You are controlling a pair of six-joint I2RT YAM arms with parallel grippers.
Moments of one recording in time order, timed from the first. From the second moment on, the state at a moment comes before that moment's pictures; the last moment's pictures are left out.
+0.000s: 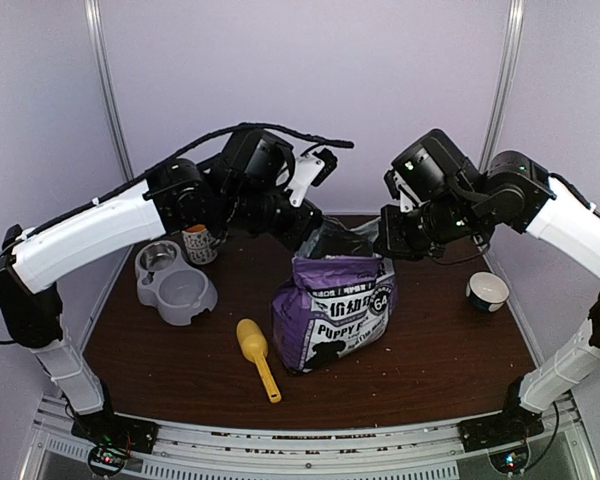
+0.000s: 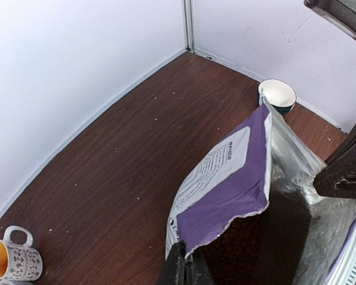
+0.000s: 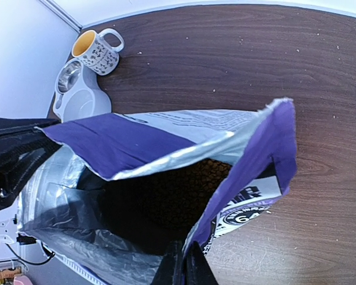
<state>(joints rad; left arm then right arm) -1.07 1.70 1.83 -0.68 -0.21 -0.05 1.00 1.44 1.71 -1.12 0.26 0.81</state>
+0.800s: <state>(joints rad) -0.96 1.25 1.46 -0.46 -0.07 -0.32 1.02 1.09 1.48 -0.87 0.27 0.68</state>
